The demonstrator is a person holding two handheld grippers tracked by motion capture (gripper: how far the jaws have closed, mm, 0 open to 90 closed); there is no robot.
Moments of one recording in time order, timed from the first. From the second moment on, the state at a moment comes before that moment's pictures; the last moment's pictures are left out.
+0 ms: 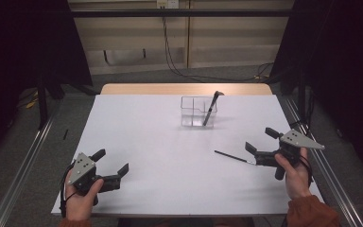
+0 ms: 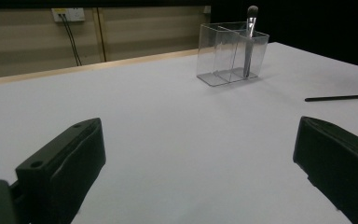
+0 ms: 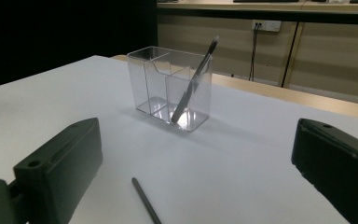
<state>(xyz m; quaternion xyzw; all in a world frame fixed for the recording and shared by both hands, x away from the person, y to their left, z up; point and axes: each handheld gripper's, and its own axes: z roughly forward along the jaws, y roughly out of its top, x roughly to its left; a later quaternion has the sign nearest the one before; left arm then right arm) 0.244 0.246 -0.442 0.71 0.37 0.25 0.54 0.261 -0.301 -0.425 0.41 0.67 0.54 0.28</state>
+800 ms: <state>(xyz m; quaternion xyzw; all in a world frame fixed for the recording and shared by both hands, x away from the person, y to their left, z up) 0.245 0.246 -0.442 0.71 0.37 0.25 0.54 0.307 -0.283 -0.418 0.40 0.72 0.50 0.25</state>
